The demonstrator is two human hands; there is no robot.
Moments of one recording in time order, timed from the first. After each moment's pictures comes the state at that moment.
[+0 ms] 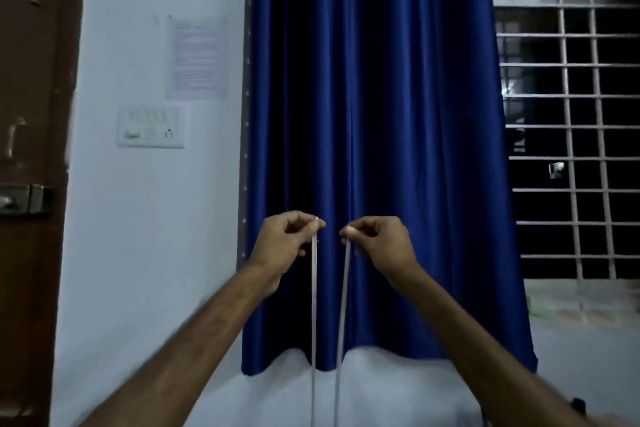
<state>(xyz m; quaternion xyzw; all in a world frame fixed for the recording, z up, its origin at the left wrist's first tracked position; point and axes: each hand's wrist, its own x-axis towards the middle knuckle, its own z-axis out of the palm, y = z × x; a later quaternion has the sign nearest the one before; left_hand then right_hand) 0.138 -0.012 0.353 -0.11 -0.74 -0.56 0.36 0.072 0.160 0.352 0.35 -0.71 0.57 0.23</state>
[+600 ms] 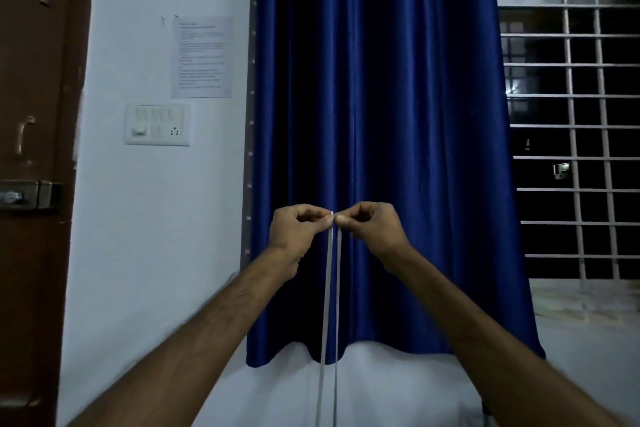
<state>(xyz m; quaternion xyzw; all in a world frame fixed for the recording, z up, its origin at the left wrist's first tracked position) 0.132 0.006 0.362 -0.06 -0.72 -0.58 0.38 0.064 0.148 0.368 0.39 -0.68 0.59 0.19</state>
